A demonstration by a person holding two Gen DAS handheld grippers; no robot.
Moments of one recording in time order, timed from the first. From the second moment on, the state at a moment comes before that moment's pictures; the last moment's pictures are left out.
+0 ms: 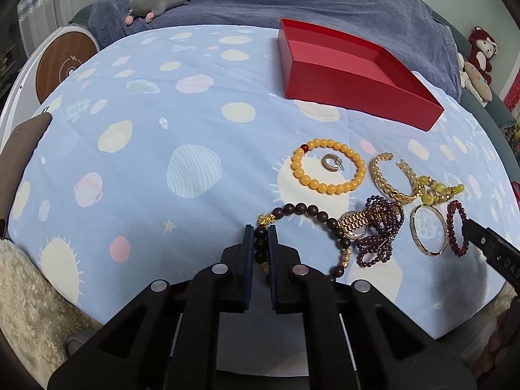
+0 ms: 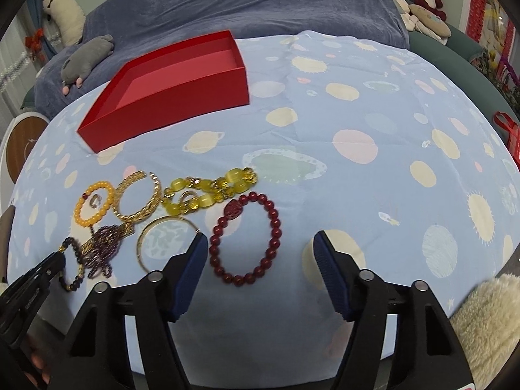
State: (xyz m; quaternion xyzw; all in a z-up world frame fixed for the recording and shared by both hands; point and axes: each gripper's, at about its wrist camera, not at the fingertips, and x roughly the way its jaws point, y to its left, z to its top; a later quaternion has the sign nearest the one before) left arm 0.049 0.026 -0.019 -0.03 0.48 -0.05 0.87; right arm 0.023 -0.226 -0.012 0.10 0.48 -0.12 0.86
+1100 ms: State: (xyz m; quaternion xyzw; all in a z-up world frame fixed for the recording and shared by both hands) left arm 0.042 0.018 0.045 -0.07 0.46 -0.12 0.88; right arm 0.005 -0.225 0.053 0.12 0.45 -0.03 0.88
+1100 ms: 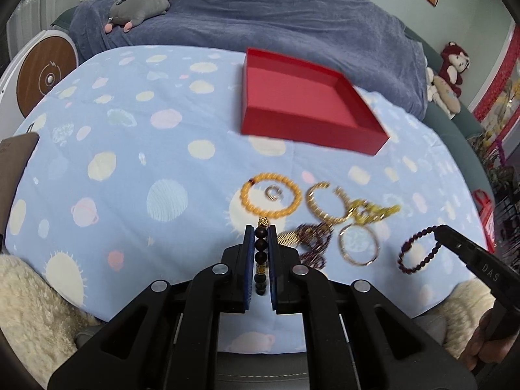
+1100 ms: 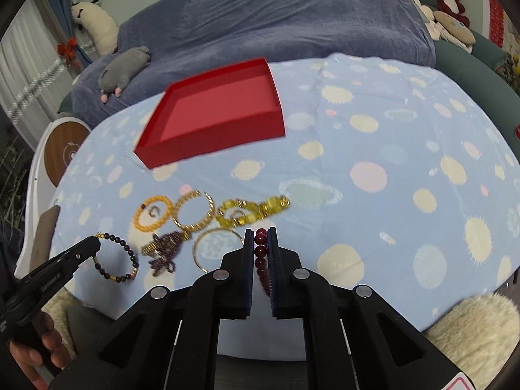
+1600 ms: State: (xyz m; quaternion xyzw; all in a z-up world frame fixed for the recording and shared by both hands) left arm 0.223 -0.042 0.123 -0.06 0.41 -0.18 0.89; right arm 0.198 -0.237 0.114 0.13 0.41 0.04 0.90
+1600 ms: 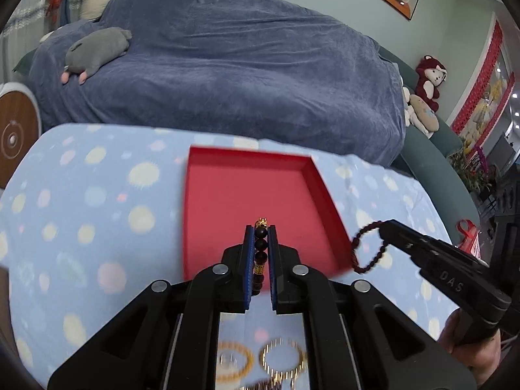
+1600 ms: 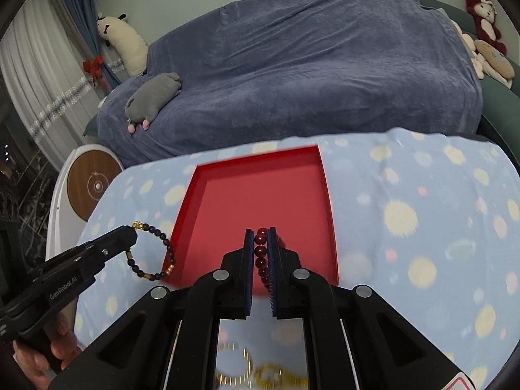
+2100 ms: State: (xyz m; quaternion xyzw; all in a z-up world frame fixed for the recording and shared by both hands) left arm 0.362 -0.059 0.065 -0.07 0.46 -0.15 0.87; right arm 0.347 -0.241 0.052 0.11 0.45 0.03 0.89
